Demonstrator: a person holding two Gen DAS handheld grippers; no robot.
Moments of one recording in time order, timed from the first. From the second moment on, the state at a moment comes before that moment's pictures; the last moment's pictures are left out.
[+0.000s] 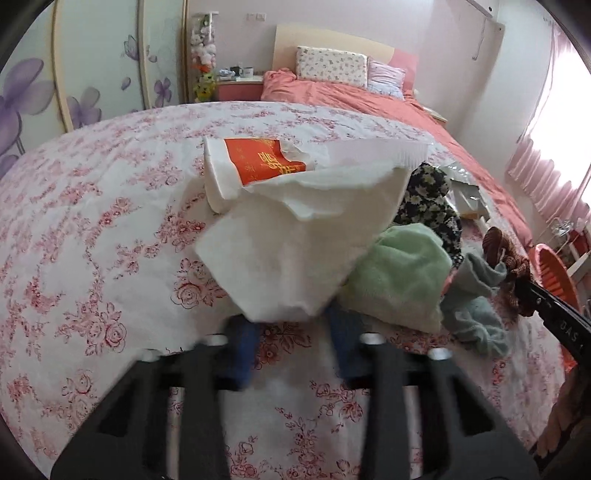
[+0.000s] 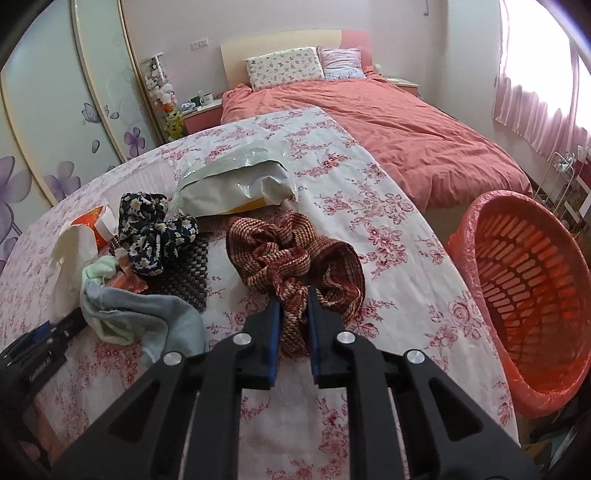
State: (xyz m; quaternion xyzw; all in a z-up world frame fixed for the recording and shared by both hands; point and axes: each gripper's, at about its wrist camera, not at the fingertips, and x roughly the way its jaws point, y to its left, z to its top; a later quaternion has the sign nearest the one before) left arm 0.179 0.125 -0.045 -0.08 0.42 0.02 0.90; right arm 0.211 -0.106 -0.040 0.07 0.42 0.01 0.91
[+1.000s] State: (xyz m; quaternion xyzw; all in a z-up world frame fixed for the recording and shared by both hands) left arm 0.152 0.125 0.006 -0.10 0.33 -0.02 0.94; right arm 0.175 -0.139 -0.019 0.09 0.40 0.01 0.91
